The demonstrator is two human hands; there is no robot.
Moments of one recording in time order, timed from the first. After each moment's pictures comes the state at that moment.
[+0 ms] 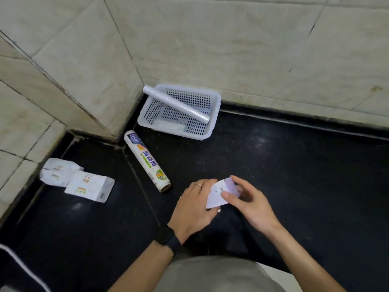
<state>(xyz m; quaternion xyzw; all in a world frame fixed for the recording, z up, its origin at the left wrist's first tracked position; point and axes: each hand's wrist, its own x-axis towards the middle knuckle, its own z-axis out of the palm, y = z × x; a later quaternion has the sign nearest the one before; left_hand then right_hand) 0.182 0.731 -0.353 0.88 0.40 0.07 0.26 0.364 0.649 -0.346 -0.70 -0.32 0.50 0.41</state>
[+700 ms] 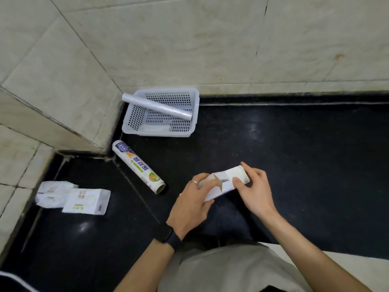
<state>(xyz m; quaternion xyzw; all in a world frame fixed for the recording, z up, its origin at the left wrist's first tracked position) 0.187 0.718 -0.344 0.91 0.31 0.07 0.27 0.369 0.625 -0.370 -0.80 -0.26 0.35 0.41</state>
